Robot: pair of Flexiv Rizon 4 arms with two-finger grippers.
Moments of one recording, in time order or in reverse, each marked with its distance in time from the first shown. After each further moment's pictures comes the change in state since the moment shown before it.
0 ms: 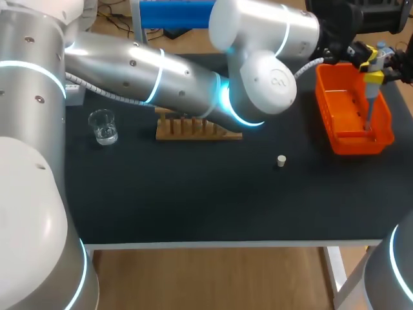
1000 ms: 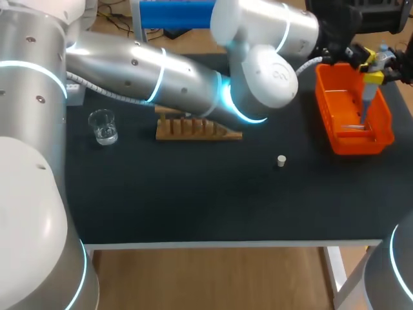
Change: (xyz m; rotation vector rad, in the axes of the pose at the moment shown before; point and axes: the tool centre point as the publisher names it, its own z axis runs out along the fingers) left arm -0.009 0.006 0.005 -0.016 0.003 0.007; right arm 0.000 0.002 0.001 -0.006 0.004 -0.001
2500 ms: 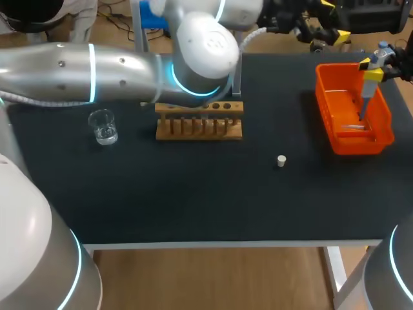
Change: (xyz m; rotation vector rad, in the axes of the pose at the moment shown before) left arm -0.023 -0.037 -0.121 0.103 0.098 0.164; right arm -0.001 0.005 0.001 0.005 0.000 0.000
